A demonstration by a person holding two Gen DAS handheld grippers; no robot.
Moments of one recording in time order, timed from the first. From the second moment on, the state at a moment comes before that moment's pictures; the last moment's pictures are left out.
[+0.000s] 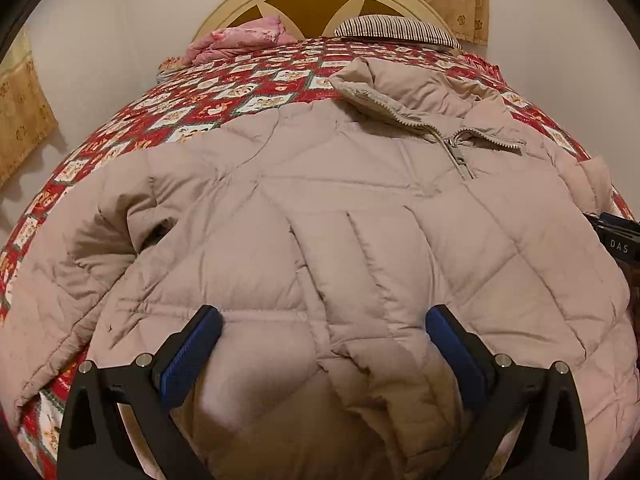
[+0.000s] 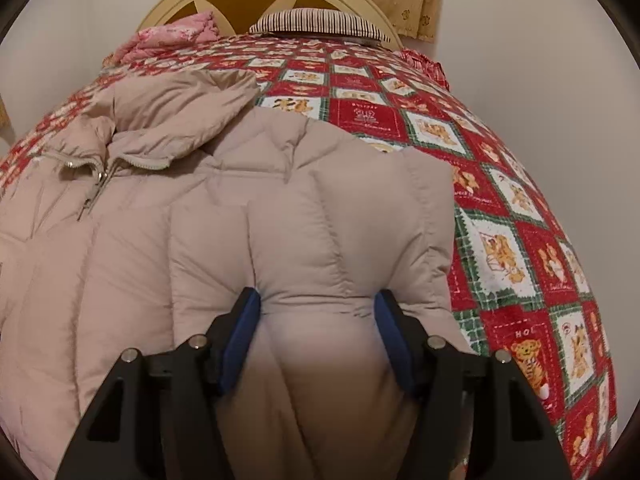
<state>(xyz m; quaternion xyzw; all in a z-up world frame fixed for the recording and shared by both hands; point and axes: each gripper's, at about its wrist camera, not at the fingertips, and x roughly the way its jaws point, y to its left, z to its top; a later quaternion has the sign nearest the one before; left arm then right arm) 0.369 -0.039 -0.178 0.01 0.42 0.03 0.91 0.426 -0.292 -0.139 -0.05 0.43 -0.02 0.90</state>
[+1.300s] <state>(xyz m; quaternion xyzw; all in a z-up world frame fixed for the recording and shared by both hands) 0.270 0.097 -0.113 -0.08 0.35 0.09 0.93 0.371 -0.194 -0.145 -0.08 0.42 0.02 0.91</state>
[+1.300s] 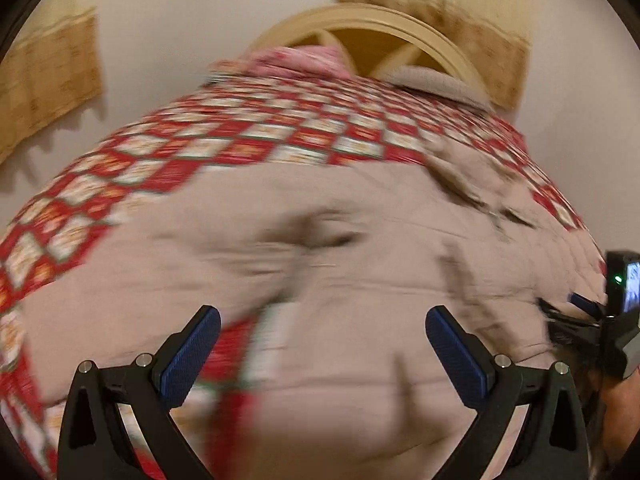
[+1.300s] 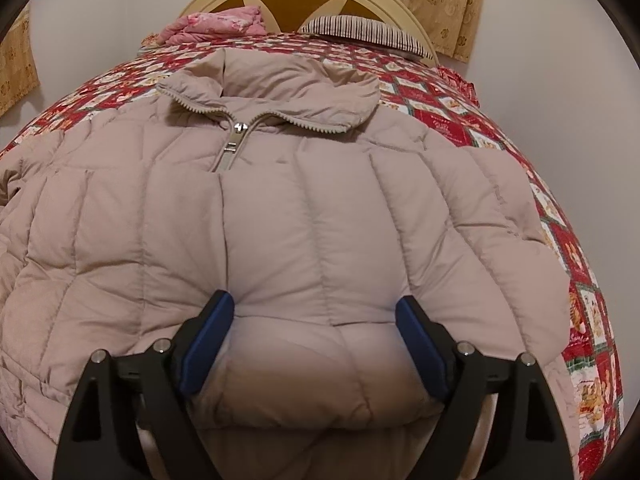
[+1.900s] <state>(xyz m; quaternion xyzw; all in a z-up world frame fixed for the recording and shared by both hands) 0.176 0.349 -0.168 -0.26 0.31 0.31 0.86 0.364 -0.181 -0.141 -0.13 0.39 -0.01 0.91</state>
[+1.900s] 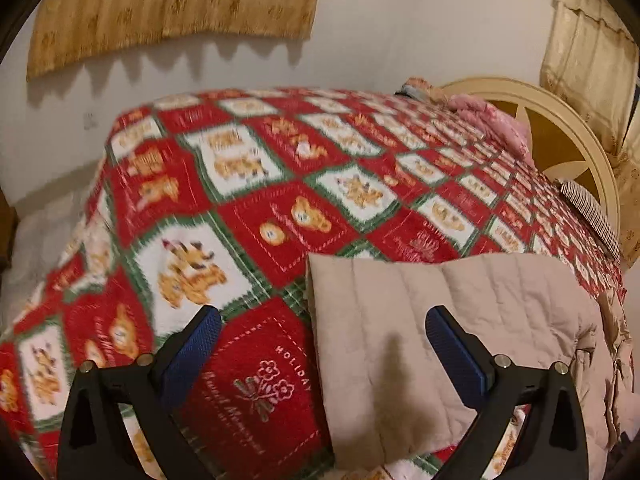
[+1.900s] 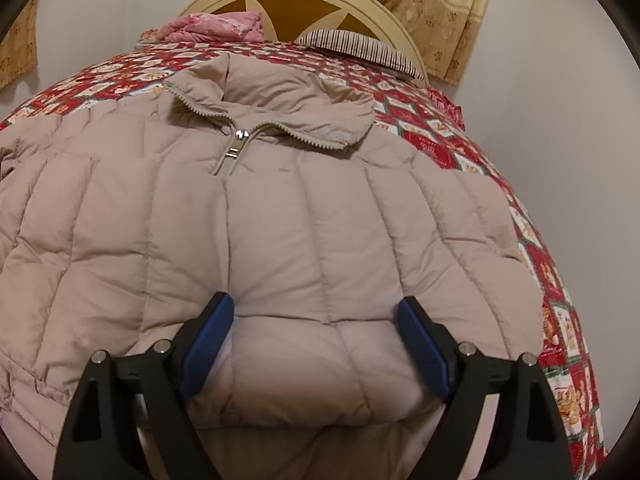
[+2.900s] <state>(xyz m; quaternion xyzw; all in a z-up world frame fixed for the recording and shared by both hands) 0.202 0.167 0.068 -0.07 0.14 0.03 0.99 0.363 -0.182 -0.140 -0.13 0.39 -0.01 0.91</state>
